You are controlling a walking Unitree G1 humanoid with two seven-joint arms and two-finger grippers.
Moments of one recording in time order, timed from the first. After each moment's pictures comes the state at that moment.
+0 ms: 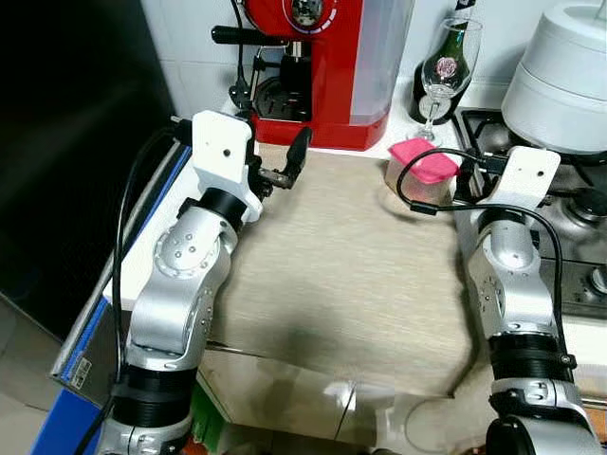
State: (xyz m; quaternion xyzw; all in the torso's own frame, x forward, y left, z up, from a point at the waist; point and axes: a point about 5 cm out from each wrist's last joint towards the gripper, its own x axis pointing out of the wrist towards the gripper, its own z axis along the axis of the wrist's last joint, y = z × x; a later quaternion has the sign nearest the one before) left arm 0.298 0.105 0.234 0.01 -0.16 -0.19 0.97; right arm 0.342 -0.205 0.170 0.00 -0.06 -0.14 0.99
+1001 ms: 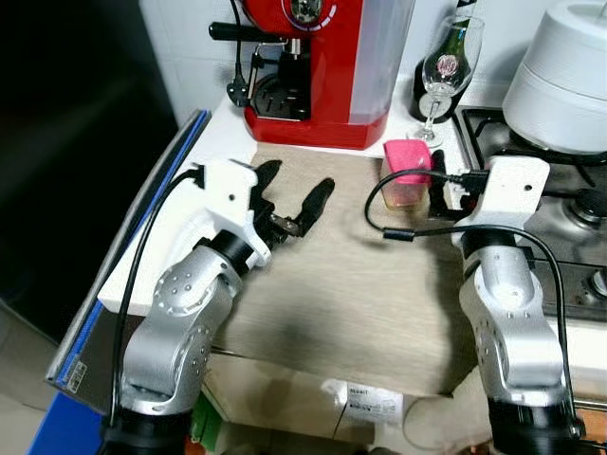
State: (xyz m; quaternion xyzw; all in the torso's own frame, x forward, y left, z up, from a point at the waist) left arm 0.261 0.097 0.202 -0.08 -0.11 -0.29 0.95; right arm 0.273 -0.153 0.198 -0.05 -0.11 -0.03 0.99
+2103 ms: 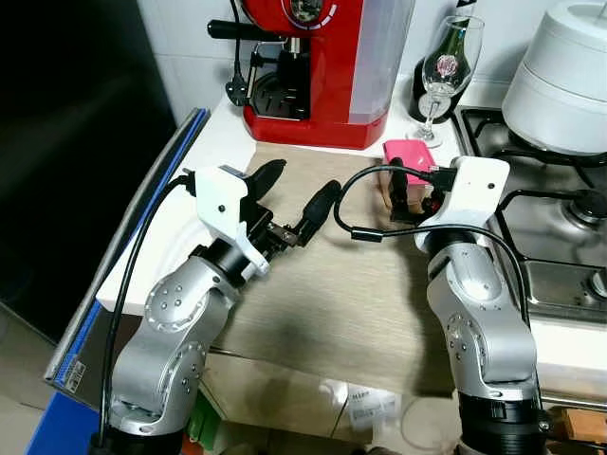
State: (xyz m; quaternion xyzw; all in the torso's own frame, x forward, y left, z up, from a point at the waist) left arm 0.256 0.097 0.209 -0.07 -0.13 -0.32 0.94; right arm 0.298 -0.129 0.182 0.03 -0.02 0.00 1.00
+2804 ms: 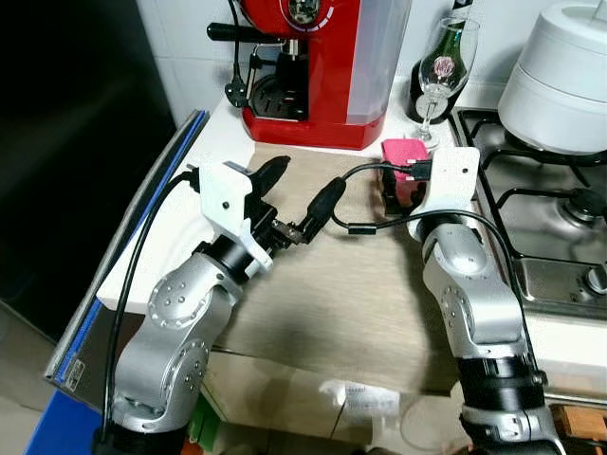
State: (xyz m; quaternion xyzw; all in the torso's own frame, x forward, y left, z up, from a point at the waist) left arm 0.257 0.093 0.212 -0.07 -0.13 -0.32 0.93; right arm 0.330 -0.130 0.178 -0.01 0.00 0.02 1.00
